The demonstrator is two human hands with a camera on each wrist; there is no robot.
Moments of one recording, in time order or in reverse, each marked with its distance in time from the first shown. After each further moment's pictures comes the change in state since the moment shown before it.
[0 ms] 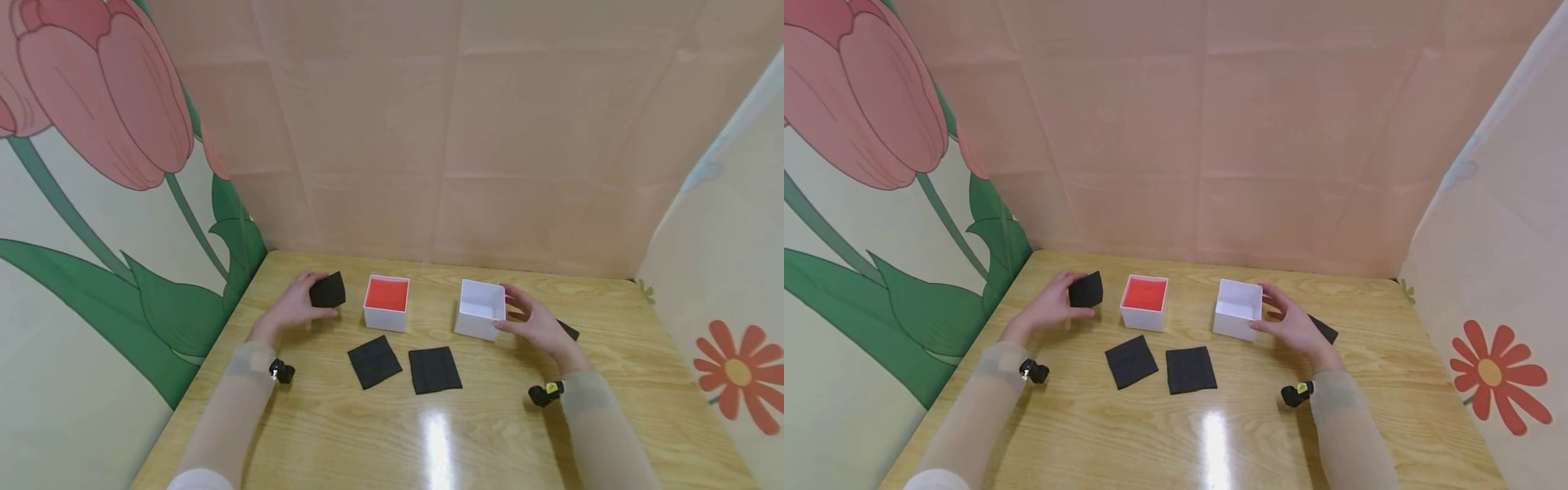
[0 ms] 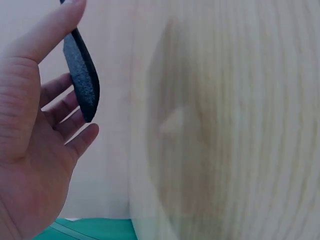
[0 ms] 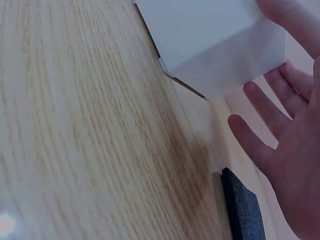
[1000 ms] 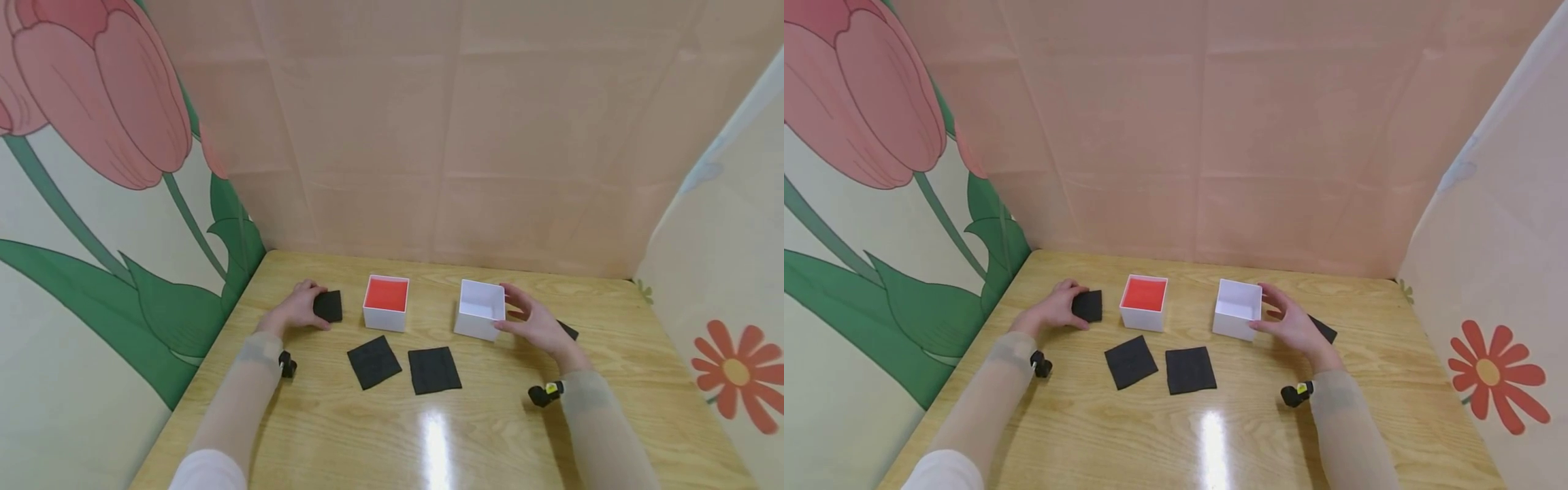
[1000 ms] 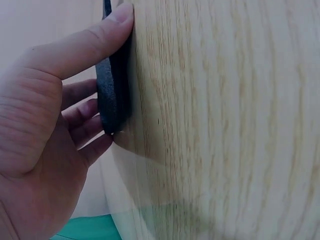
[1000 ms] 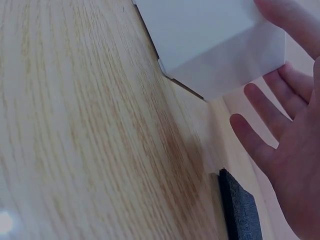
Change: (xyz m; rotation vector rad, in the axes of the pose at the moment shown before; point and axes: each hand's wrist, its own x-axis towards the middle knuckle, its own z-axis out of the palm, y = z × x) left_hand 0.012 -0.016 0.012 0.160 -0.182 -0.051; right_hand 0.001 -0.002 0.001 -0.024 0.010 -0.019
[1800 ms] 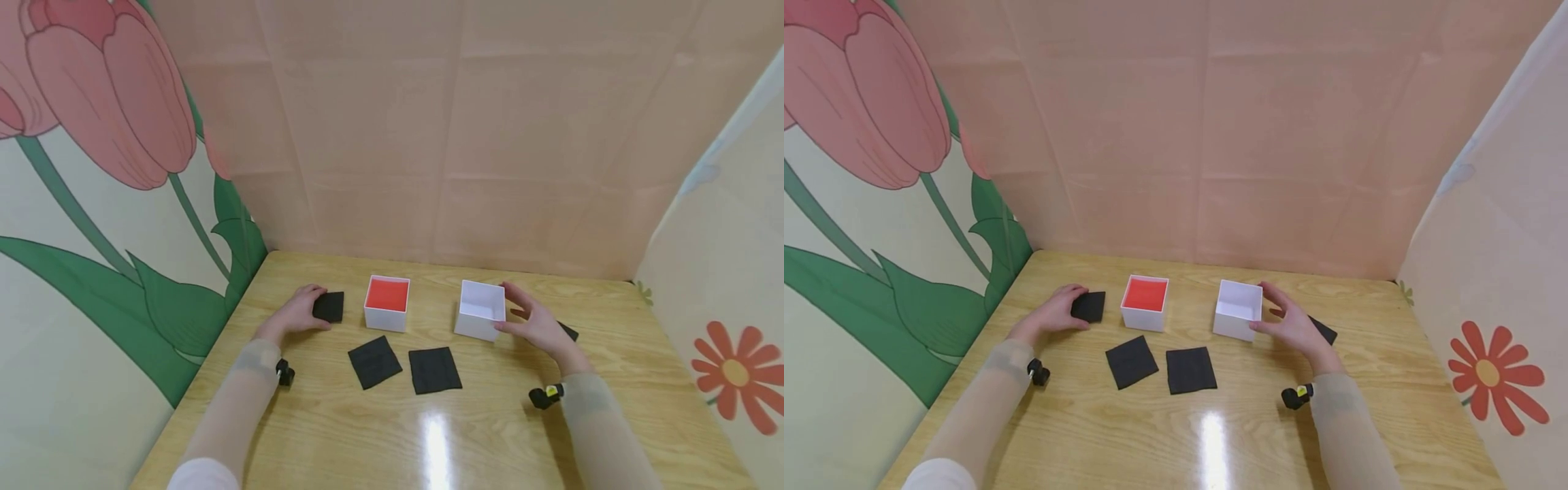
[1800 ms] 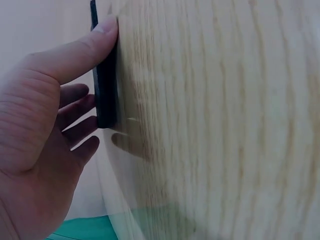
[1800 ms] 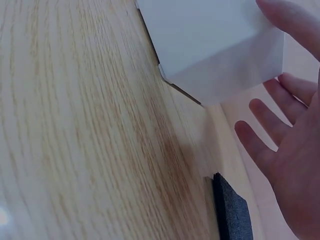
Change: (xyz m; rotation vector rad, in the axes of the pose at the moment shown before) left_hand -0.012 -0.001 0.004 0.019 0.015 0.023; right_hand -0.004 -0.011 0.002 -0.081 0.021 -0.045
